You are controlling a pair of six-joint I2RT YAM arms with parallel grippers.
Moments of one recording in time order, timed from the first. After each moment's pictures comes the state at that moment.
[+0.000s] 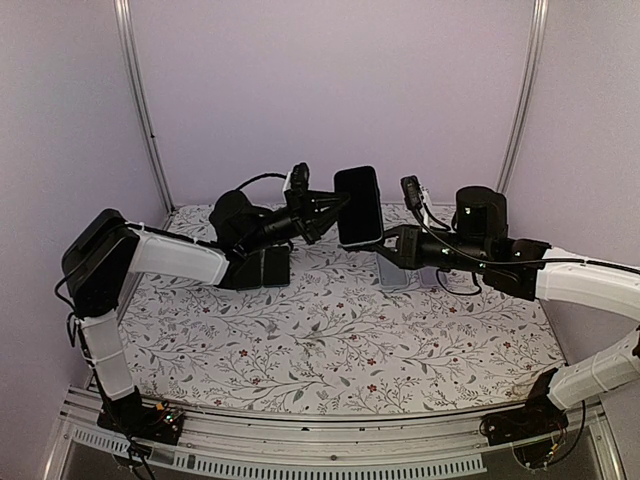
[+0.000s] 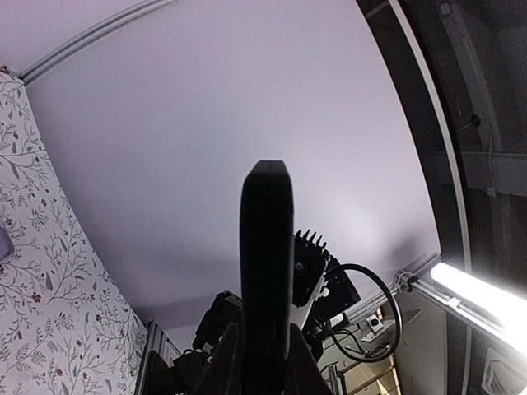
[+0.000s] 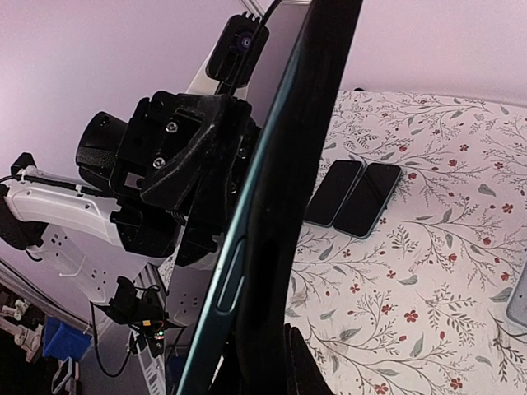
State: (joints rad) left arm -0.75 1.89 1.11 1.21 0.59 -1.45; right arm 0.79 1.26 0.91 0.09 -0.24 0.53
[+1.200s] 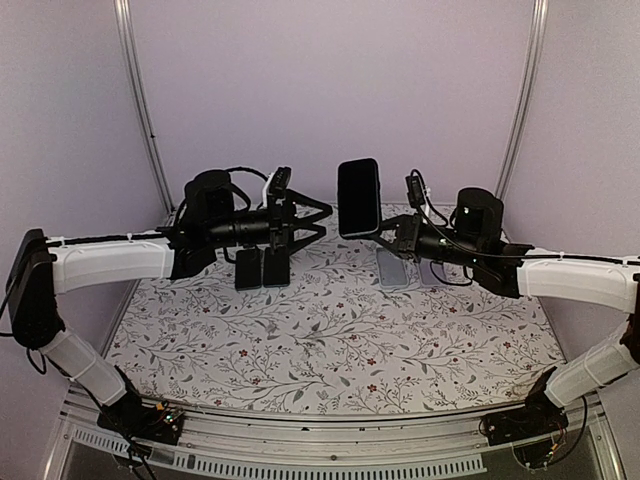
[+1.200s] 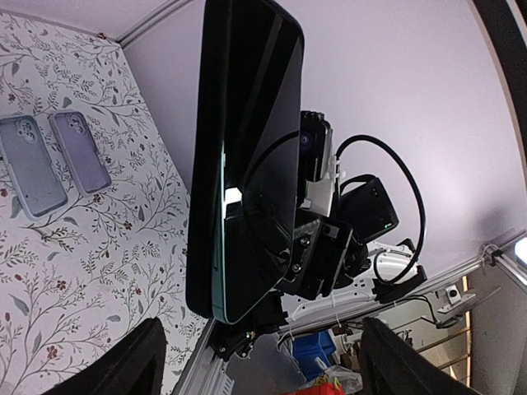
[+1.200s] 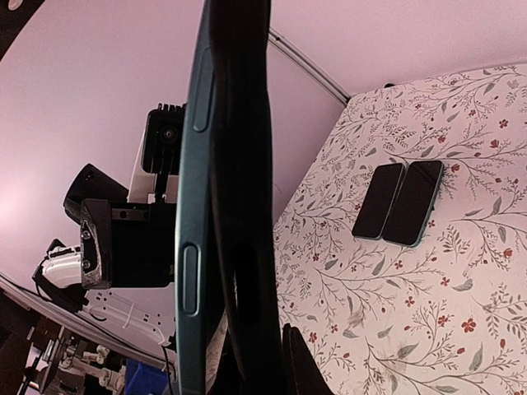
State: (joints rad) left arm -0.72 1.53 1.03 0.46 0.62 -1.07; right arm 0.69 1.37 0.86 0.40 -0.45 0.84
